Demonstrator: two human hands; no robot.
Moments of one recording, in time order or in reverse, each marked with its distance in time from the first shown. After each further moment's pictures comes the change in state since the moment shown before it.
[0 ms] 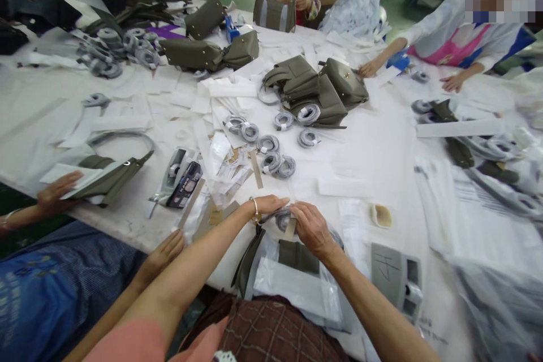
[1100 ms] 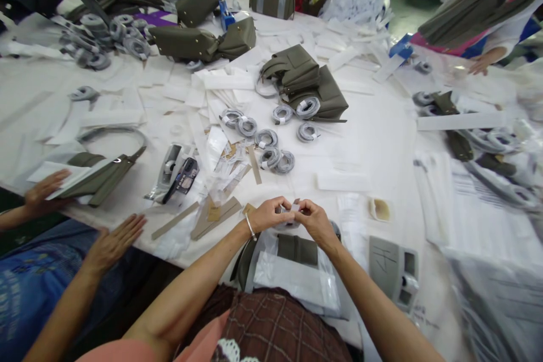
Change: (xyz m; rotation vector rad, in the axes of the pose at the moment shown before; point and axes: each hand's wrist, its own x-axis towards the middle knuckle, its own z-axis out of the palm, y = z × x) left_hand -0.041 0.002 0.037 -0.022 0.127 0.205; right_hand 0.008 -0.004 0.003 0.837 -0.024 0.983
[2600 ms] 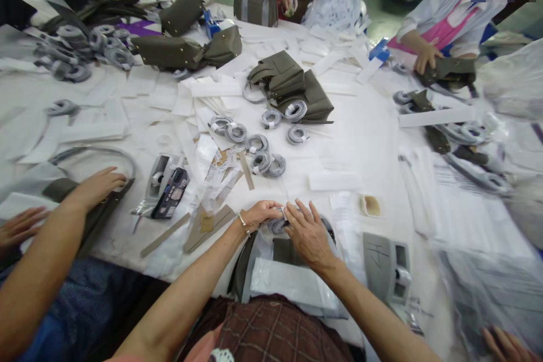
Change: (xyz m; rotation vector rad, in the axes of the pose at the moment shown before) left_hand 0.018 -0.024 -0.003 -0.538 -0.048 -0.364; right_hand -0.034 0.004 -0.003 -1.109 0.055 -0.733
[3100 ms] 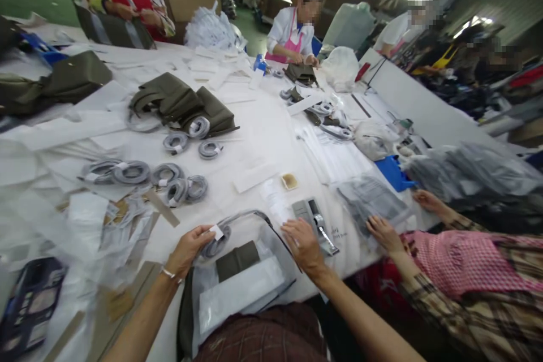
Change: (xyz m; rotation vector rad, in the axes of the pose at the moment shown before) left_hand -0.007 0.012 0.011 0.099 0.119 -0.077; right_hand -0.142 0.036 -0.048 0.145 0.309 0.609
